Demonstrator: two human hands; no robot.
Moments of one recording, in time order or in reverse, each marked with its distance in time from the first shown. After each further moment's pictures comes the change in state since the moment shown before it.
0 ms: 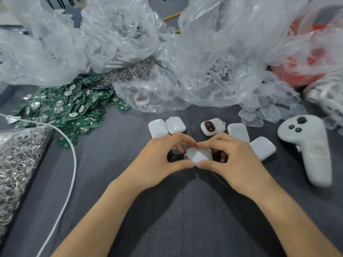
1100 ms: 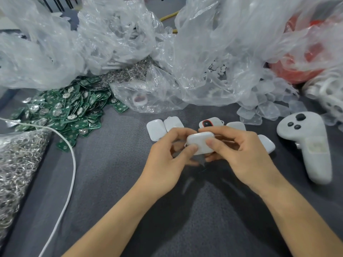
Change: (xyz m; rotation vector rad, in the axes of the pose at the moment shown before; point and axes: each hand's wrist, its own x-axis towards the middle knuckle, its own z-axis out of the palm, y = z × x) left_hand -0.001 0.017 0.030 -0.530 0.246 -0.144; right_hand 0.002 -0.002 -0.003 0.585 0.072 0.064
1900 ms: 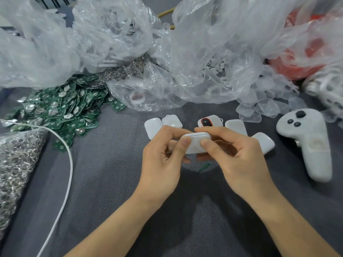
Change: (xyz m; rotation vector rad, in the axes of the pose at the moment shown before) left_hand -0.006 0.000 0.010 -0.016 0.181 0.184; right_hand -0.014 -0.007 0.016 0.007 0.094 -0.123
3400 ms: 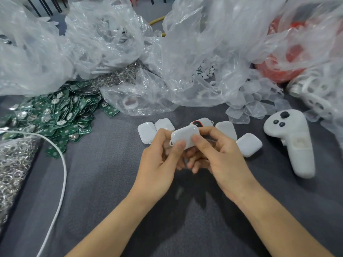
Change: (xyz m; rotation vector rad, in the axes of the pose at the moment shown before) left_hand 0.001 -0.003 -0.002 0.077 -0.126 -0.080; right_hand 0.006 0.008 0.009 0.342 -0.003 0.243
